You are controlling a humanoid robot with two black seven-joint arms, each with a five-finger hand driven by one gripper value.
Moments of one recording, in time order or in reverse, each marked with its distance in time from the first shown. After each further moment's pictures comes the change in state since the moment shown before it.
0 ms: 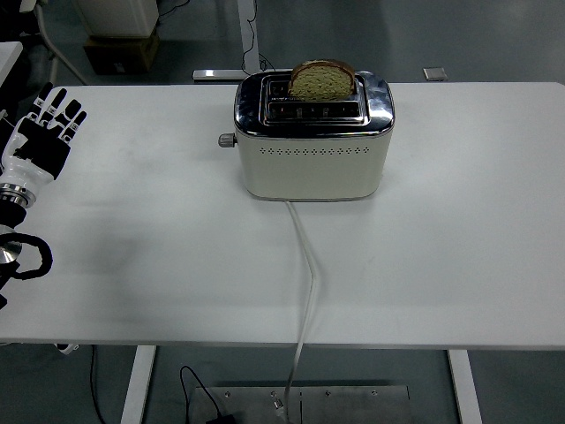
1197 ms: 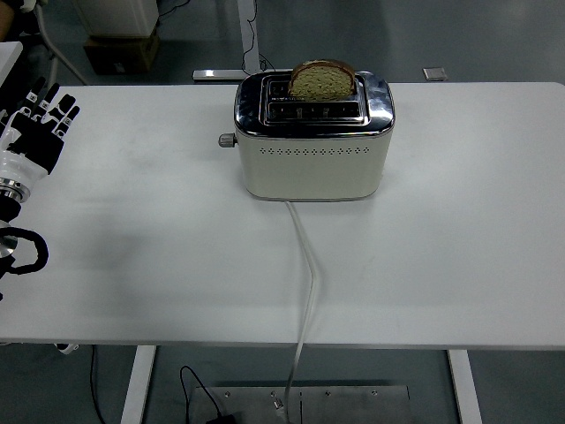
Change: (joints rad) left arm -0.022 0.017 -0.002 0.000 0.007 0.024 -0.003; right arm 0.000 0.000 0.000 0.000 0.000 0.000 0.000
